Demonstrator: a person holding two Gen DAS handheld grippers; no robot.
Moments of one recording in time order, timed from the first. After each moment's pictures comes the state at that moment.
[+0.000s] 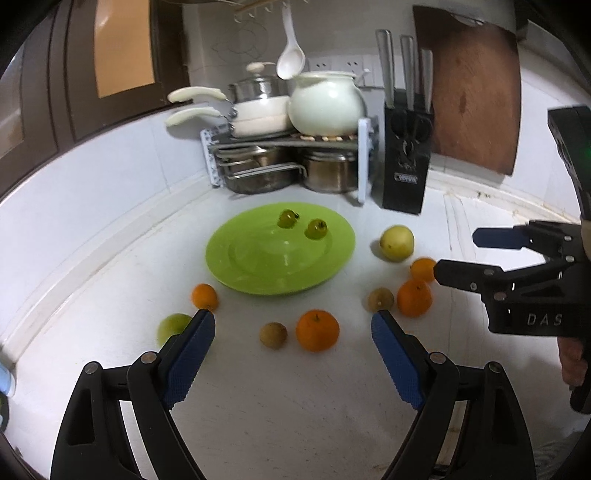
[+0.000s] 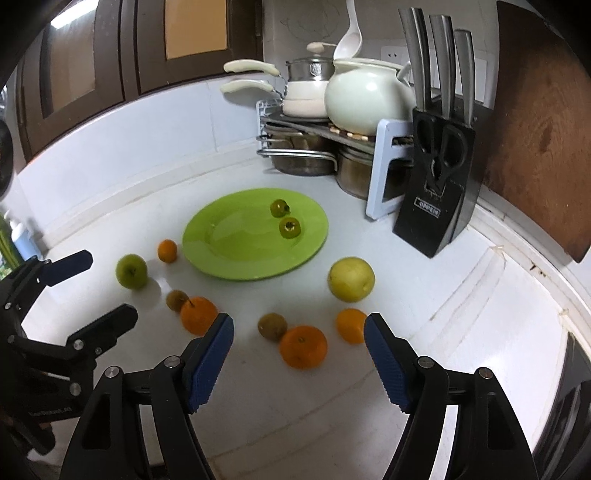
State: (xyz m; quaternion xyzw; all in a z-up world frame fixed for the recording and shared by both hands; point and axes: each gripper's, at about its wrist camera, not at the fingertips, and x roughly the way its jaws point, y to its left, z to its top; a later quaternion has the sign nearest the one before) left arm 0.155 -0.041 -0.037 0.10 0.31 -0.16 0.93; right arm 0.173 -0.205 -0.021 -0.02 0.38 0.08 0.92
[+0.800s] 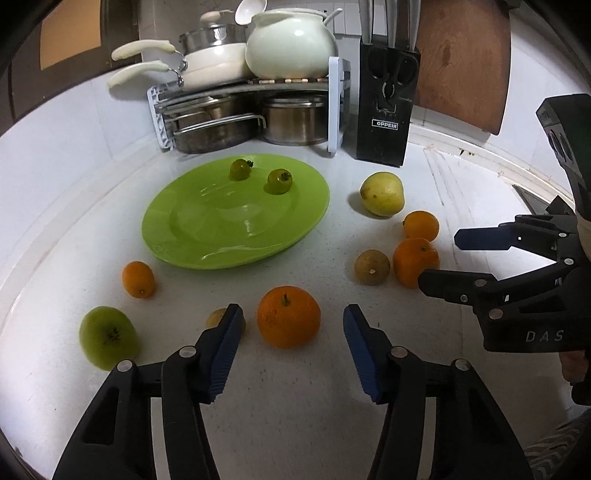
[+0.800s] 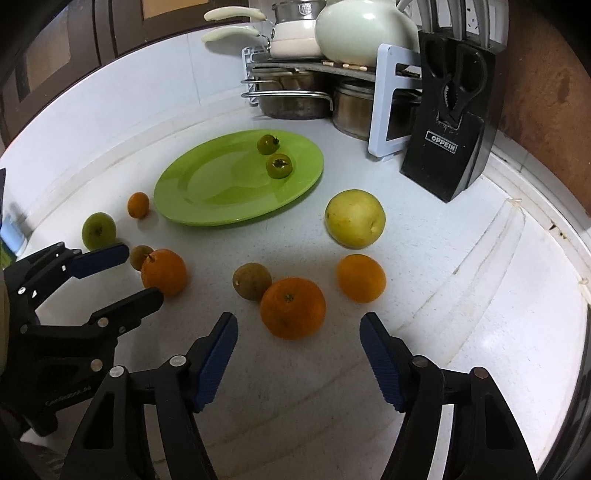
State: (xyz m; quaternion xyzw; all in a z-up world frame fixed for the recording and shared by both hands) left arm 0.201 -0.062 -0.090 0.11 0.38 -0.22 0.89; right arm 0.200 -0.208 -0.074 0.00 0.46 0.07 0.89
